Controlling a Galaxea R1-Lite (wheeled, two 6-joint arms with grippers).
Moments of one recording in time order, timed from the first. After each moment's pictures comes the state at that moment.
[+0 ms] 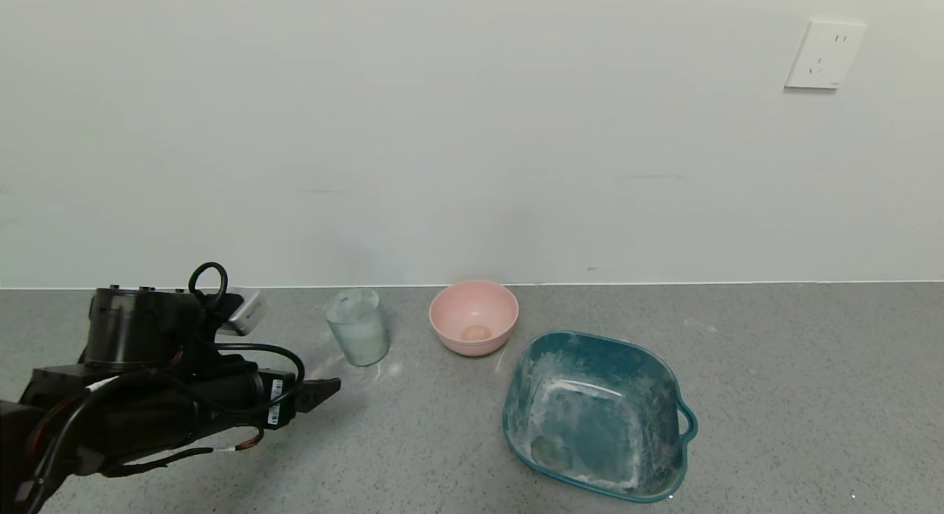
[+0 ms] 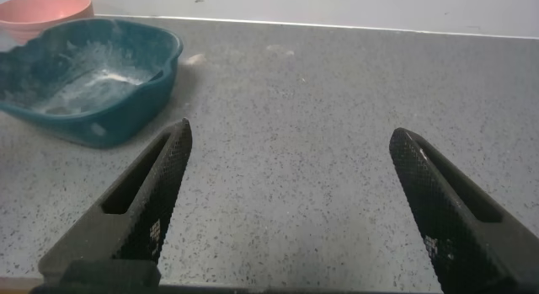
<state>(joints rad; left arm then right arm) -0.12 1.61 -0.57 -0.38 -0.08 -0.01 0.00 0.00 0.00 0.00 0.00 -0.01</state>
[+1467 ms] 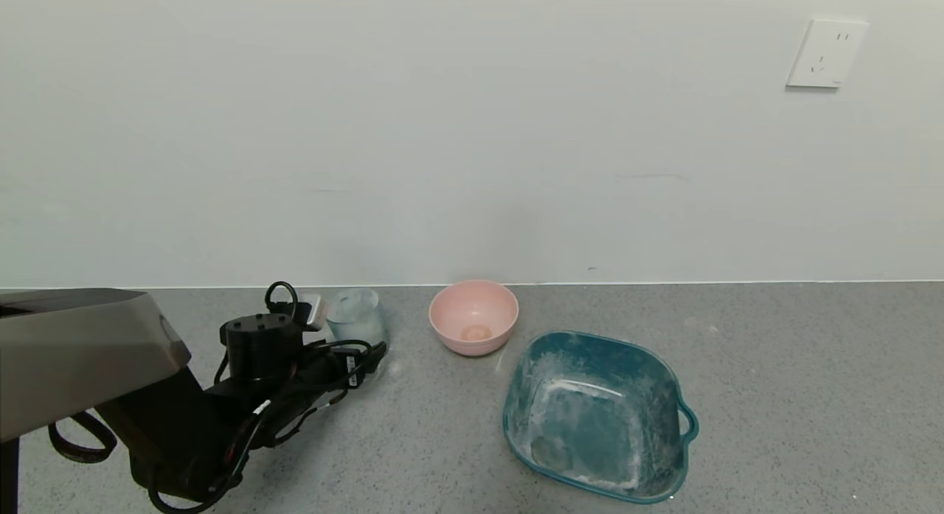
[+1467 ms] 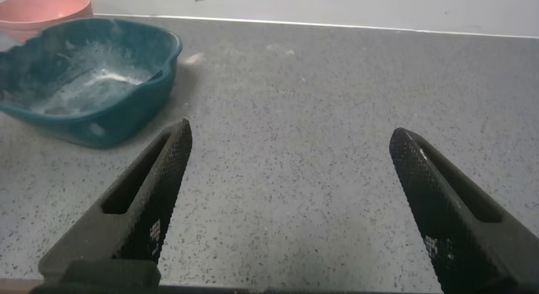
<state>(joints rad) -0.17 2.16 -0.58 -1.22 0.03 -0.08 0.00 0.00 0.00 0.00 0.00 -0.01</state>
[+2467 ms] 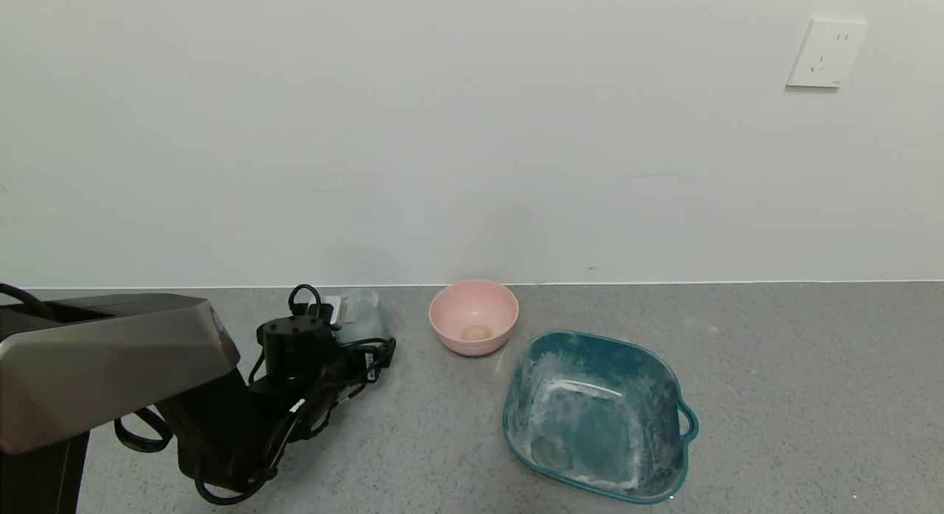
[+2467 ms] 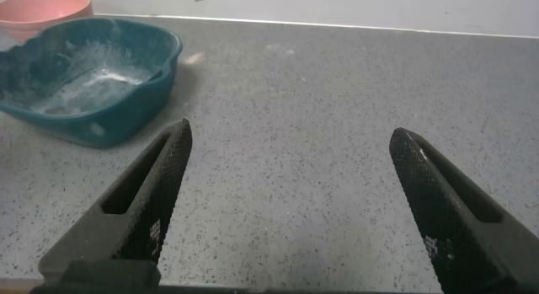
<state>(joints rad) -0.21 2.27 -0.66 -1.27 0.16 -0.08 0.00 0.00 0.00 0.00 0.00 -0.01</state>
